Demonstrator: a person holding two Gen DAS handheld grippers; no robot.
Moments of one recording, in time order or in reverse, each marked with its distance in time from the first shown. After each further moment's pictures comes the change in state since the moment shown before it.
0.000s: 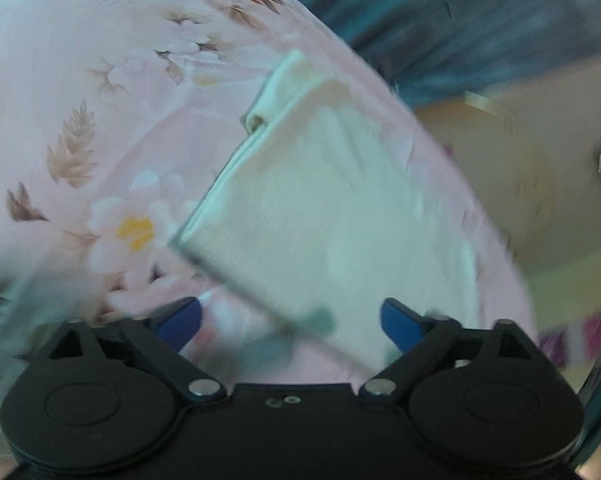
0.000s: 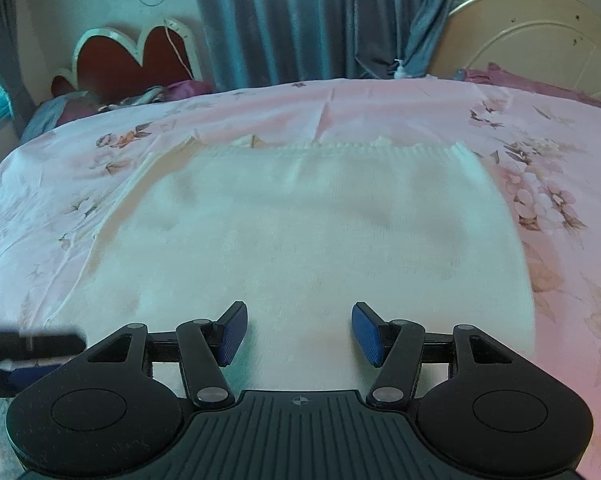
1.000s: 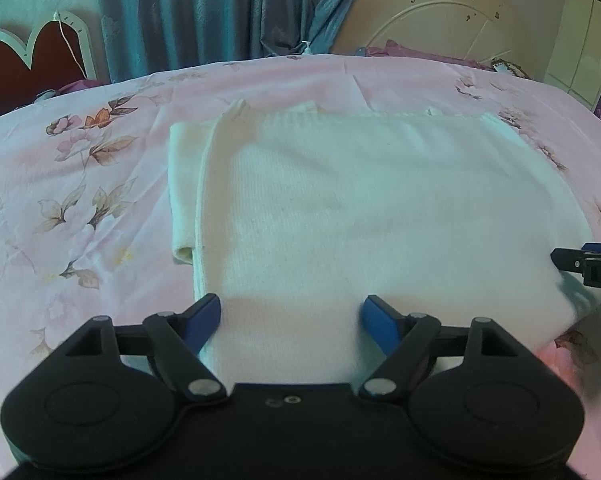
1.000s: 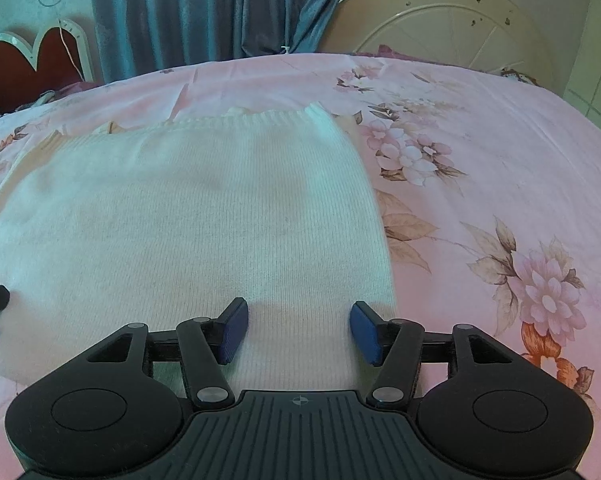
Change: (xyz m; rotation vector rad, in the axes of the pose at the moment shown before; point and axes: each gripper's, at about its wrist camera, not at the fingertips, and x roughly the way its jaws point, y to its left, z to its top) left arm 0.048 -0.058 0.018 0.853 0.013 0.238; right arm -0.002 -0.043 -0.025 0.118 0.016 -0.341
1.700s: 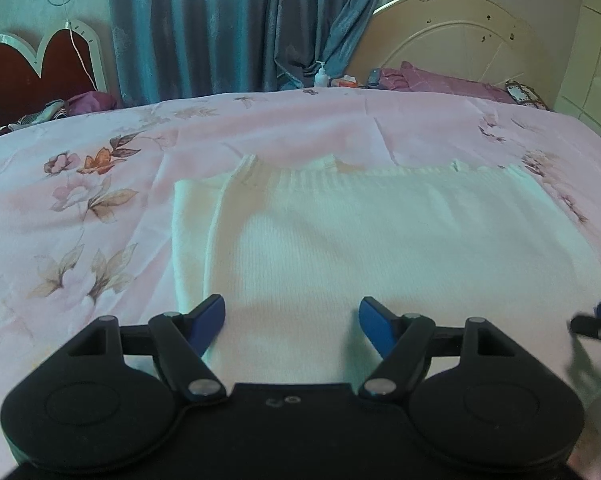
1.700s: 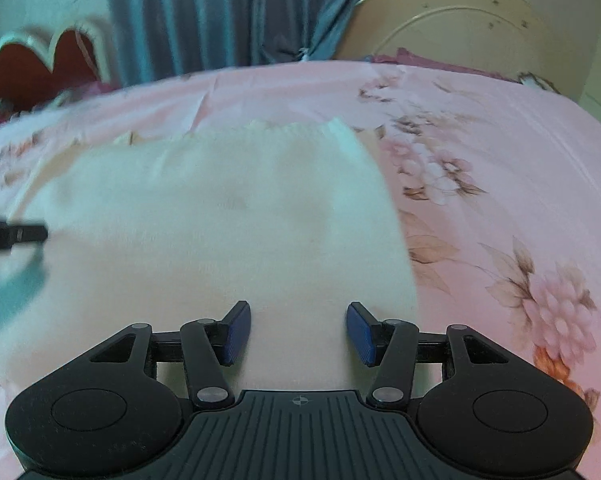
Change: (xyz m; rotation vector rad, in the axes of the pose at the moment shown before) left arm 0.010 0.004 0.043 -0.029 -0.047 0.025; right arm -0.010 0.000 0.014 0.002 -0.022 0.055
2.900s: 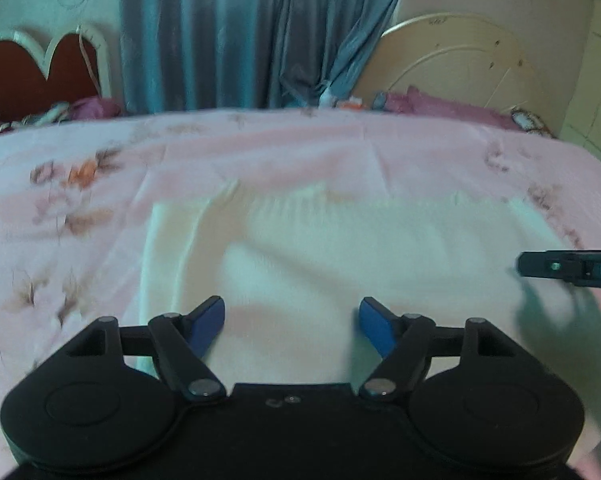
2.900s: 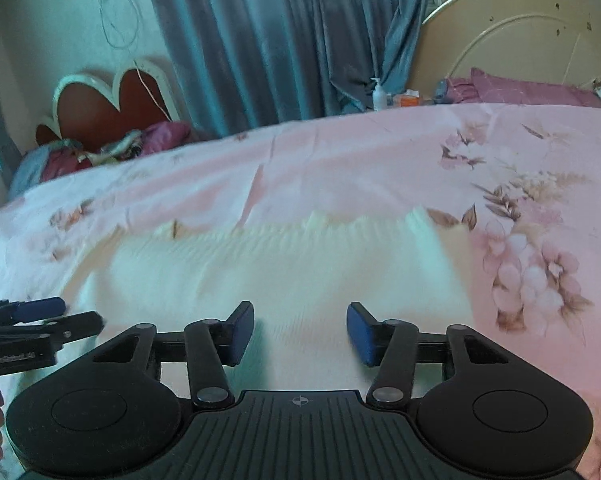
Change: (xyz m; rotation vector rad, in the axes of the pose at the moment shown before) left arm 0.029 -0.011 0.014 -0.065 -0.054 0.007; right arm 0.055 -0.004 0.074 -0.032 -0.058 0.247
